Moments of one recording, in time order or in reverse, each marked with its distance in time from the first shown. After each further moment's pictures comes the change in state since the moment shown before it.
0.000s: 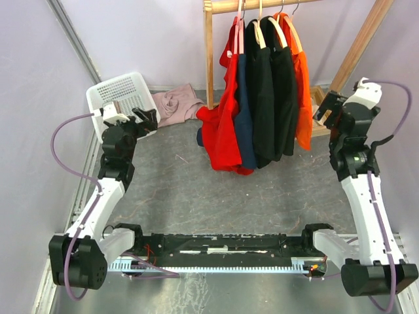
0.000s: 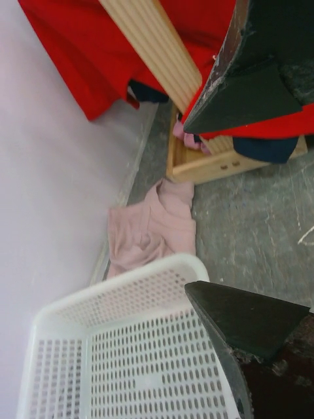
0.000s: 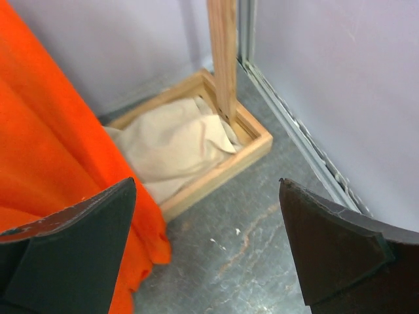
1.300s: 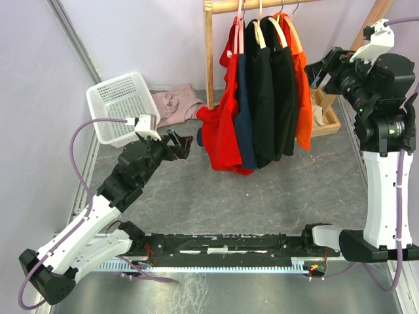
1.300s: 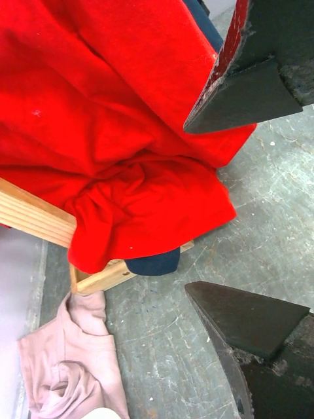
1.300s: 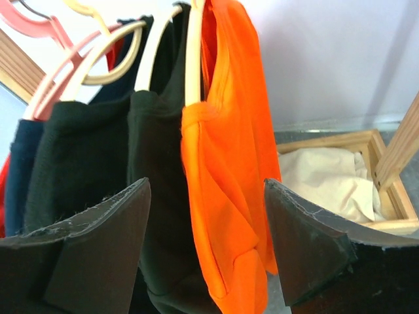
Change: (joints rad) left arm -0.536 -0.217 0.137 -0.476 -0.165 -0.003; right arm 0.005 0.265 0.786 -0.383 -0.607 0.064
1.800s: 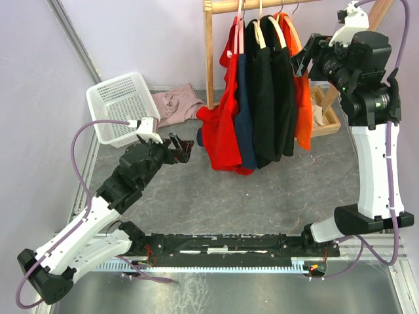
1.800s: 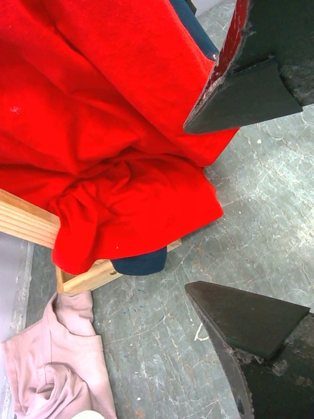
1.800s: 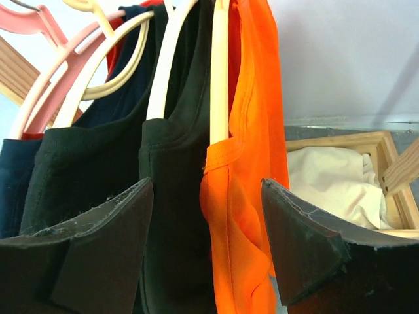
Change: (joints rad) left arm -0.040 -0.015 0.000 -0.058 -0.023 0.000; right arm 0.103 0.207 0.252 -0.098 0.066 -0.040
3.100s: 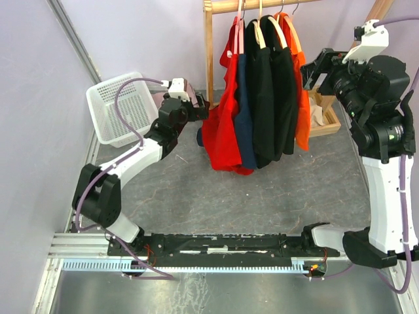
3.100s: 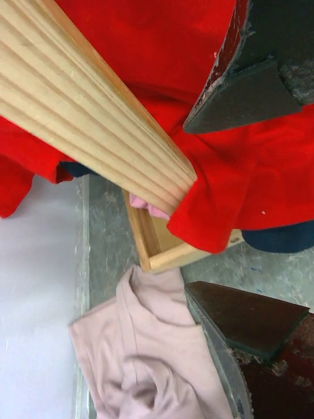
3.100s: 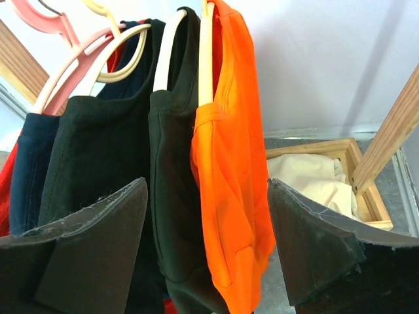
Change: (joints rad) left arm 0.175 0.753 0.303 0.465 0.080 0.128; right arm 0.042 -0.185 -0.155 0.051 0.124 -0.036
